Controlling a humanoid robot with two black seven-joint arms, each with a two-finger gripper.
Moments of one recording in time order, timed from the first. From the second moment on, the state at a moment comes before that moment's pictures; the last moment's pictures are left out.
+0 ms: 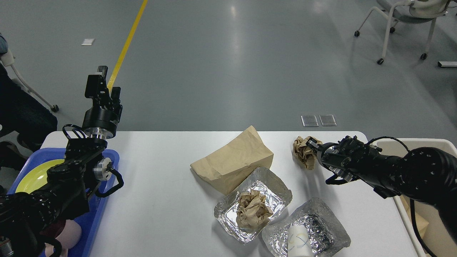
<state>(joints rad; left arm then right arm) -0.84 0.19 -0.33 -0.32 0.06 0.02 -0.85 1.14 -0.08 -0.94 0.59 0.19 -0.16 -0.15</state>
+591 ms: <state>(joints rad) -0.84 0.19 -0.33 -0.32 0.06 0.02 -0.85 1.60 -0.40 -0.89 1.08 0.19 -0.10 -0.15</state>
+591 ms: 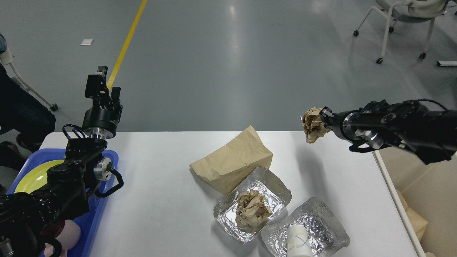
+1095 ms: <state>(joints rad) -0.84 0.19 -0.33 -0.32 0.06 0.02 -0.85 1.93 -0.64 -0.93 1.18 0.19 0.13 -0.16</state>
